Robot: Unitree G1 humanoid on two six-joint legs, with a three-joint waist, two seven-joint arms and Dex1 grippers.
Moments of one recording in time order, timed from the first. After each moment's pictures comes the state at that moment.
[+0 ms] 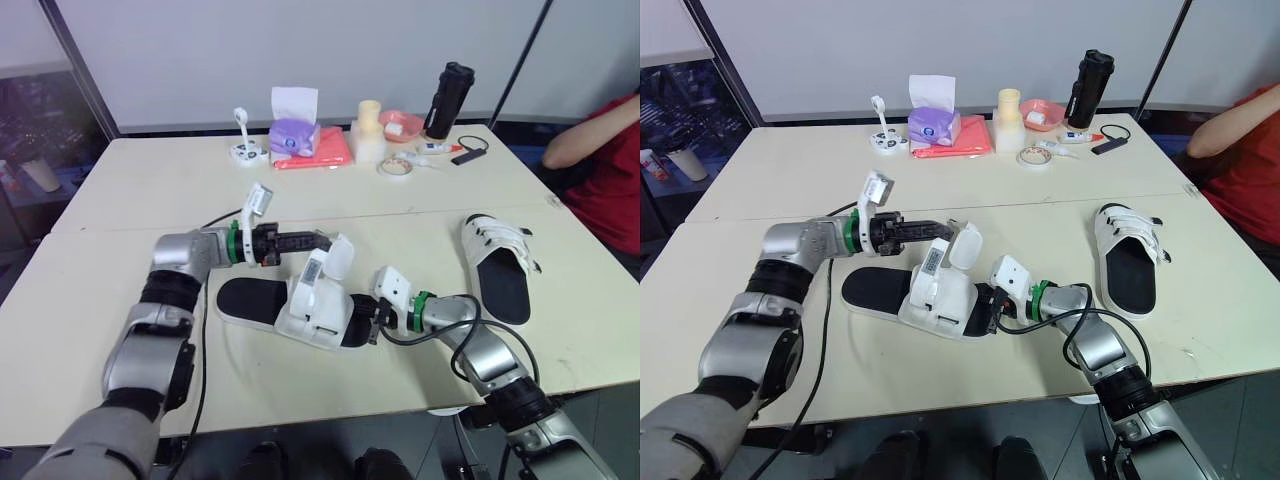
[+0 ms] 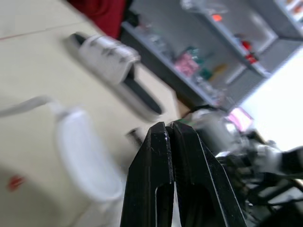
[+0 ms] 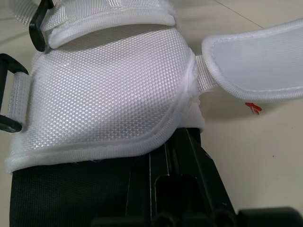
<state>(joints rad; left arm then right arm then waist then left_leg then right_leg) -0.93 0.40 0.02 0.52 -0.56 0.90 -1.37 -0.40 -0.48 0.29 0.11 0.12 0.13 0.85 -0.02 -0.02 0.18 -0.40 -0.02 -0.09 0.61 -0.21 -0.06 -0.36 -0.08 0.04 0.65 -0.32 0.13</state>
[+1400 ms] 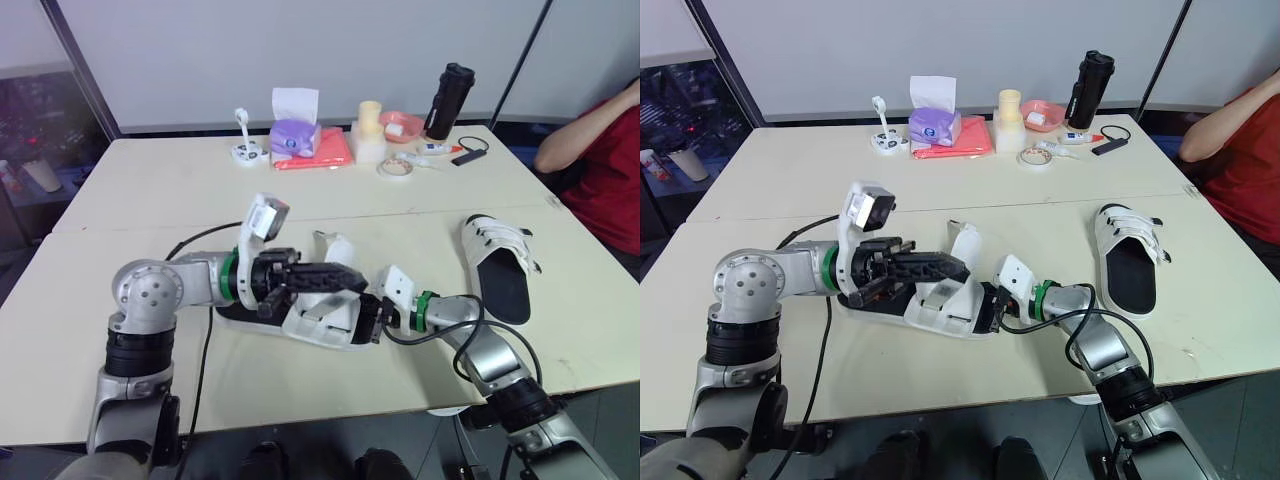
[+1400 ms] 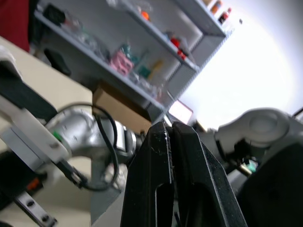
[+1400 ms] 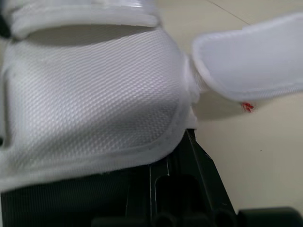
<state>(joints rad) -0.67 0.39 0.08 -0.20 -1.16 1.31 -0.92 -0.39 -0.48 0.27 0.11 0.10 0.12 0.85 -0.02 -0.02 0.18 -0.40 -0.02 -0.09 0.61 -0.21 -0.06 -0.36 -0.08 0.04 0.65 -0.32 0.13</state>
